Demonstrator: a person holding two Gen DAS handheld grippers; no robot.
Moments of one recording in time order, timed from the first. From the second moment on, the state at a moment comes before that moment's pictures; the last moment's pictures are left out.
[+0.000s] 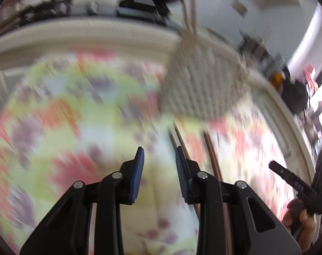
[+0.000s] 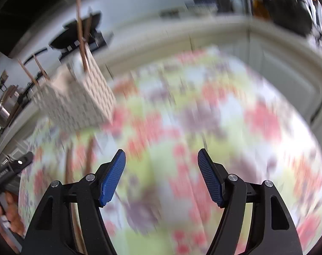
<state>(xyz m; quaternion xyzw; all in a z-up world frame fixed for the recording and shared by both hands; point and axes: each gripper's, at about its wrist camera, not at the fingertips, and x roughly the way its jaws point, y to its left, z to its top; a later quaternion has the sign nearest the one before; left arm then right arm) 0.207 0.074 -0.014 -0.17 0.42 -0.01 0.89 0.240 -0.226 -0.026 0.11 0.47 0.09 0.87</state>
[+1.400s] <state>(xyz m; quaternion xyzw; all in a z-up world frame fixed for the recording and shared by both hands) 0.194 0.103 -0.040 -0.01 0.49 0.00 0.87 0.244 -0.101 -0.043 -0.01 0.51 0.16 0.85</state>
